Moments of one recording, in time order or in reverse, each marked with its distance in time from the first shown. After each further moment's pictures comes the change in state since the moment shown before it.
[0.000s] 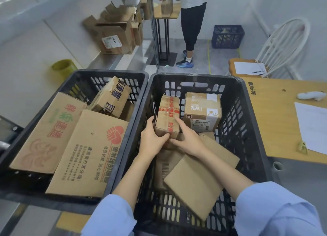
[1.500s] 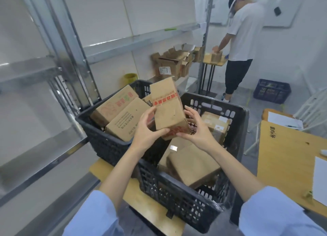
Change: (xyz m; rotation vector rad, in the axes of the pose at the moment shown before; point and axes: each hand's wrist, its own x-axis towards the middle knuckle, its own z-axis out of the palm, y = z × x) left_hand -0.197 0.093 -0.082 -0.365 0.301 0.214; right_hand -0.129 -0.071 -0.081 0.310 -0.077 -0.532
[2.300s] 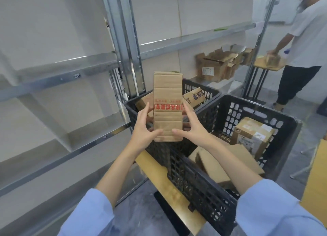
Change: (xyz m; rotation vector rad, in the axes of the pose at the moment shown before) left_hand -0.079 0.017 -0.086 0.257 0.244 -0.033; right_hand 0.010 -0.055 0.088 0.118 -0.376 -0.147
